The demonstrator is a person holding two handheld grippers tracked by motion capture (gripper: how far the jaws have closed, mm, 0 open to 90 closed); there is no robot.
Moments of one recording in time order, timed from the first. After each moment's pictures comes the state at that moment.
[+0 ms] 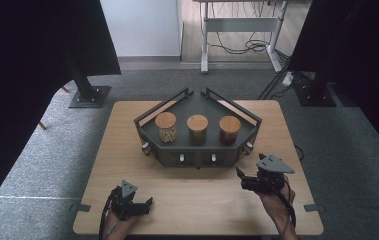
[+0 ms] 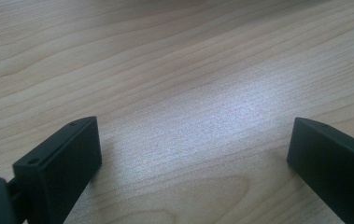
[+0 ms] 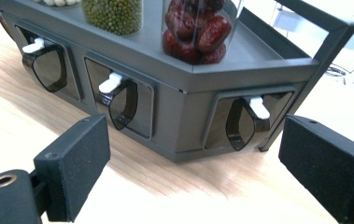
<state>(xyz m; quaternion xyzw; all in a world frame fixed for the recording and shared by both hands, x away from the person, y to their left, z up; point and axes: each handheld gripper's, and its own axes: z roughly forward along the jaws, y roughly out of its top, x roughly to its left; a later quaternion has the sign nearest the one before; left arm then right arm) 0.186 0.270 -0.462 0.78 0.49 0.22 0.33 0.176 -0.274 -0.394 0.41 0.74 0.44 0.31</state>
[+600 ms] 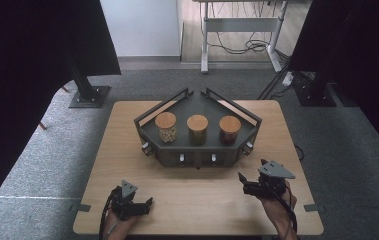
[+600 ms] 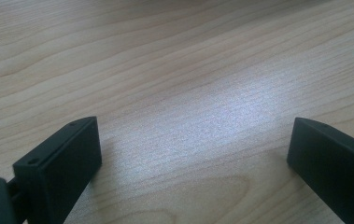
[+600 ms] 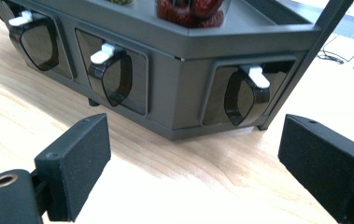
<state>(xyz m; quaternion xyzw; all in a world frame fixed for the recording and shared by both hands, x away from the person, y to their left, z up) 0.186 0.269 -0.462 0.78 0.49 0.22 0.33 0.169 -0.277 -0.408 0.43 0.74 0.42 0.31</state>
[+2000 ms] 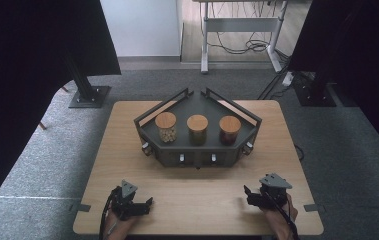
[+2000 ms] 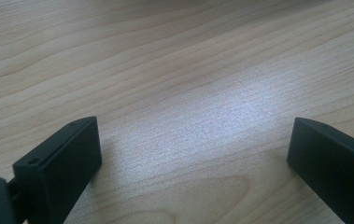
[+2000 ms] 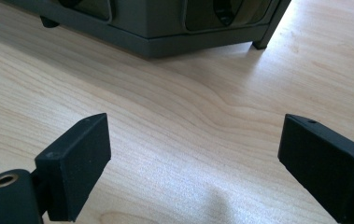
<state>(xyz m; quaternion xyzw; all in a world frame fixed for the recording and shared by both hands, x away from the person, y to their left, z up) 0.186 0.269 -0.462 0.78 0.49 0.22 0.33 0.170 -0.281 -0.453 0.47 0.75 0.36 0.29</state>
